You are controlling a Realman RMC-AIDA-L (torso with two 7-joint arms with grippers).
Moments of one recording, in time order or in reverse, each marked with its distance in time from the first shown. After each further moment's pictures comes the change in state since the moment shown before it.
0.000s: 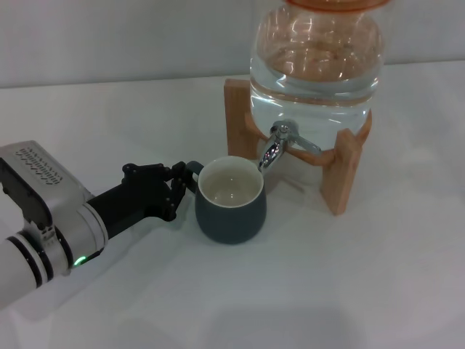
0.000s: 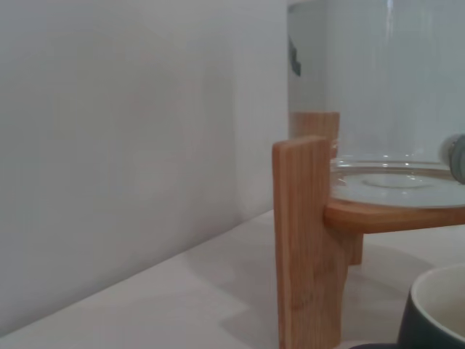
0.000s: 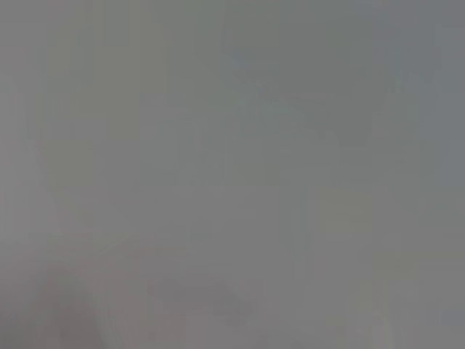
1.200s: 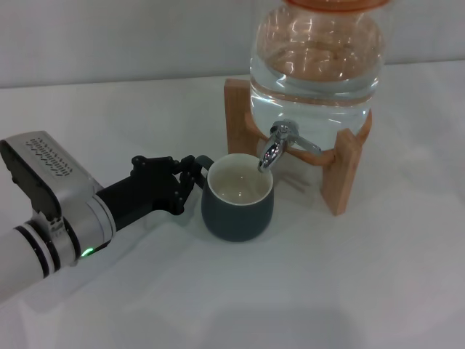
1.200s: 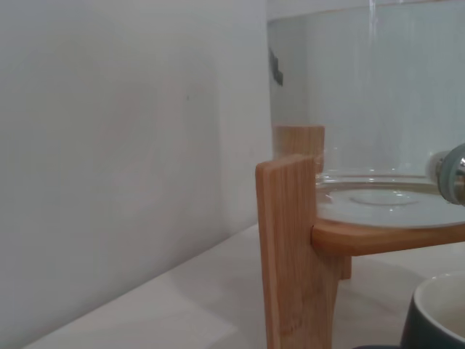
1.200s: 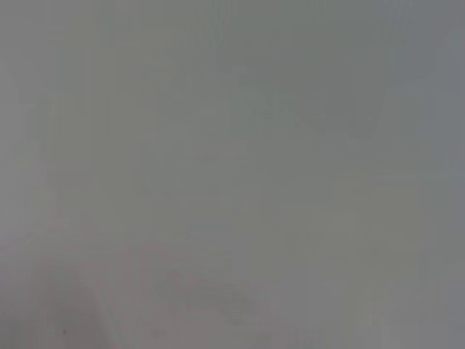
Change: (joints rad) left arm -0.029 -0.002 0.013 0.001 0.000 0.000 0.000; right arm 0.009 0.003 -0.010 0.000 0.000 -0.011 -0.001
